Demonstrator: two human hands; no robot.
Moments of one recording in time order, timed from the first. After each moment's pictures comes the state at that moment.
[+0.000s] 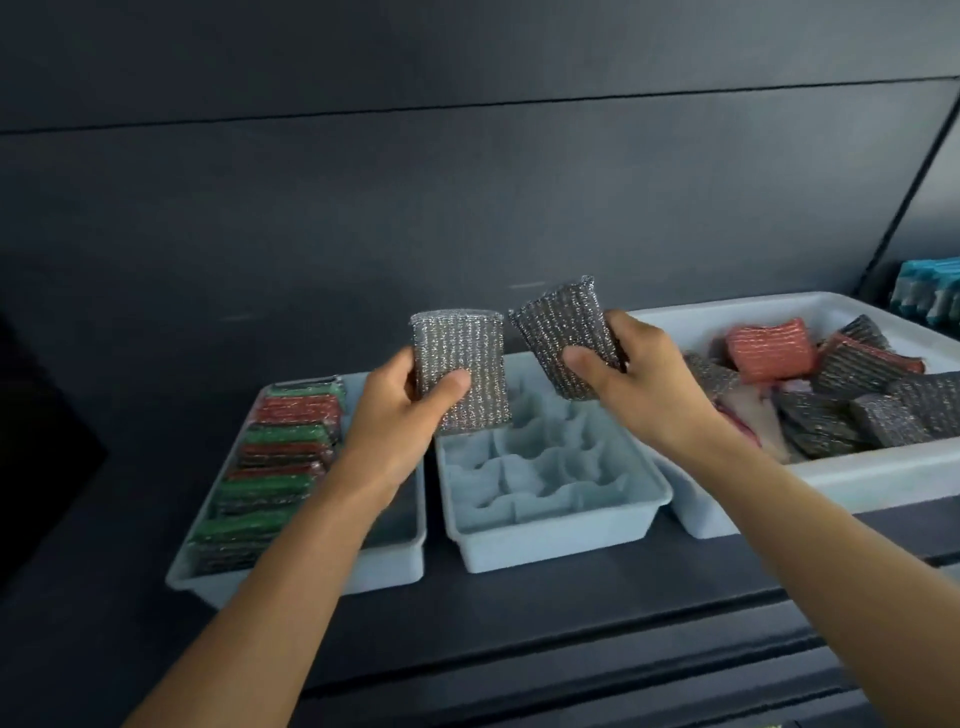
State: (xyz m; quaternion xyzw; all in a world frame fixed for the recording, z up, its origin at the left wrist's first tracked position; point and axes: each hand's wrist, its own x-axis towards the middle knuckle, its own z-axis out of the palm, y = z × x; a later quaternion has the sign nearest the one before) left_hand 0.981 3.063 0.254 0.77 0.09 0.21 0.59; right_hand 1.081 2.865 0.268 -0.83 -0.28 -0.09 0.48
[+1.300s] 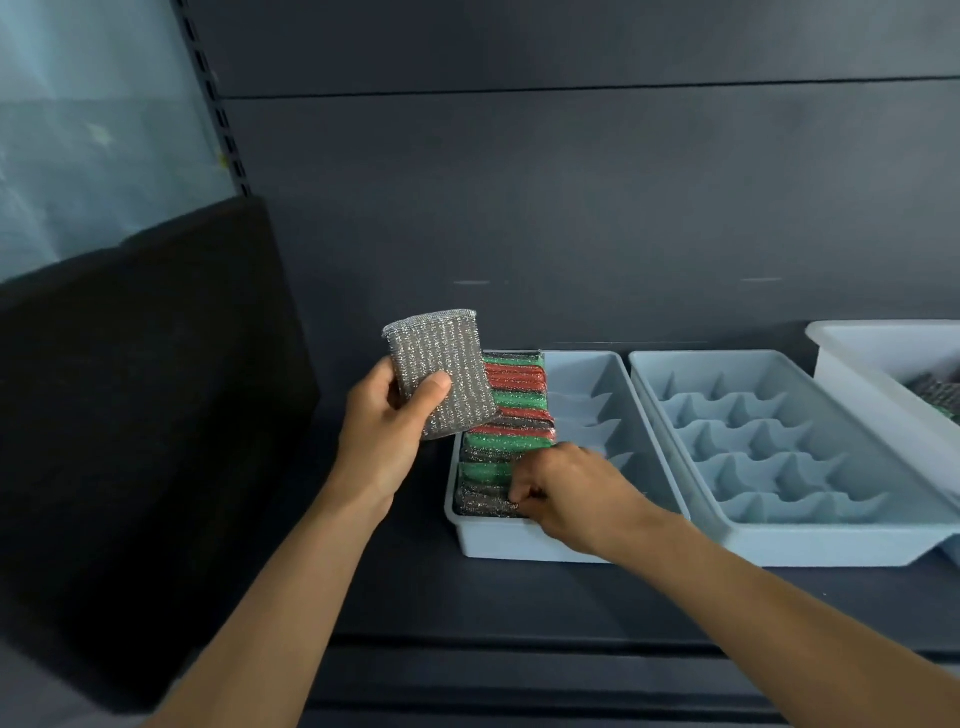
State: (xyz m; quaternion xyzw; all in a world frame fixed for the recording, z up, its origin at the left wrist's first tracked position) left_hand 0.844 3.260 0.227 0.69 0.18 0.33 0.62; right_hand 0.935 3.096 0.202 -0.86 -0.49 0.05 0.15
